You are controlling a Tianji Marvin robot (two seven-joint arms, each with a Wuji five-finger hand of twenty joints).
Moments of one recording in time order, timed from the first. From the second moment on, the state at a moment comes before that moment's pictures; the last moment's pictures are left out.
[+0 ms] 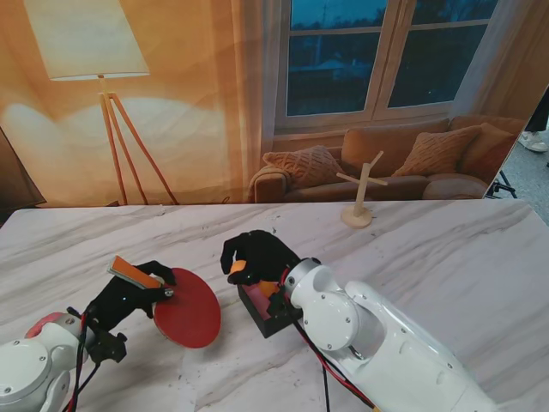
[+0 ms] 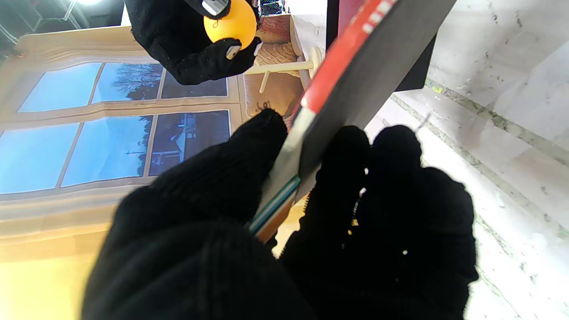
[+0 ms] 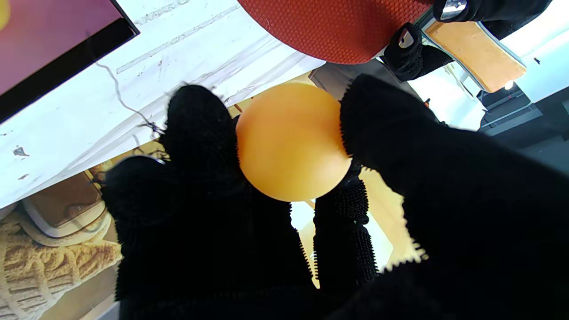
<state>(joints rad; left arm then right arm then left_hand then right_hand) 1.90 -1.10 -1.64 -1.87 -0.24 0.09 -0.34 -1.27 -1.16 0.79 -1.72 -0.38 0.15 0.01 0.97 -0.57 0.79 -0.16 0.63 0.10 0.97 0.71 1.01 0.40 0.60 1.02 0.80 0.47 0.98 0.79 0.46 0.51 1.46 0.82 0.69 -0.90 1.19 -0.29 0.81 -0.06 0.98 0.43 0.86 0.25 0.80 0.67 1.10 0.15 1.09 0.40 0.77 0.21 1.51 0.62</state>
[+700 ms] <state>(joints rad) 1.90 -1.11 -1.62 -1.86 -0.26 0.08 -0.31 -1.22 -1.18 0.77 -1.74 -0.38 0.15 -0.02 0.97 -0.57 0.79 -0.16 0.63 0.09 0.97 0.71 1.01 0.40 0.59 1.03 0.76 0.47 0.95 0.79 0.41 0.50 1.43 0.82 0.69 -0.90 1.19 -0.29 0.81 -0.06 0.98 0.43 0.86 0.25 0.79 0.67 1.10 0.15 1.09 0.40 0.75 0.21 1.51 0.62</state>
